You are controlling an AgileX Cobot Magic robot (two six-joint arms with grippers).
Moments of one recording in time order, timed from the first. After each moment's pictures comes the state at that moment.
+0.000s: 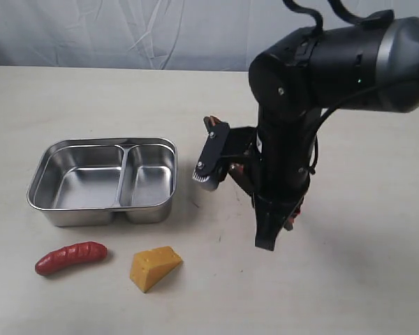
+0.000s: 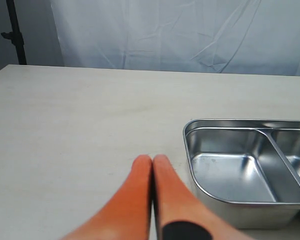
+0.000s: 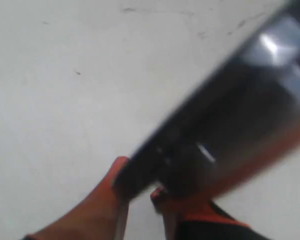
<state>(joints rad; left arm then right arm) 0.01 0.05 0.00 -0.02 0.23 -0.04 0.87 1.78 -1.19 -0.07 1.10 -0.52</state>
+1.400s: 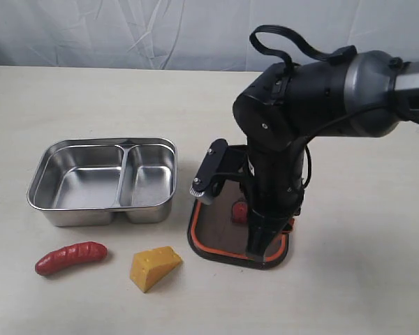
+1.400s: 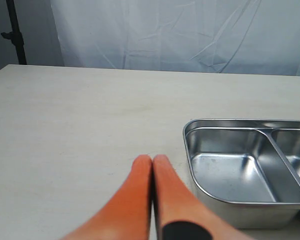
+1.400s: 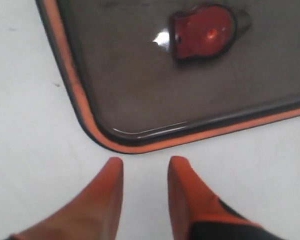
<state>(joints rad) 0.01 0.05 0.00 -0.02 0.23 -0.04 0.91 1.82 -1.15 -0.16 1.02 -0.34</state>
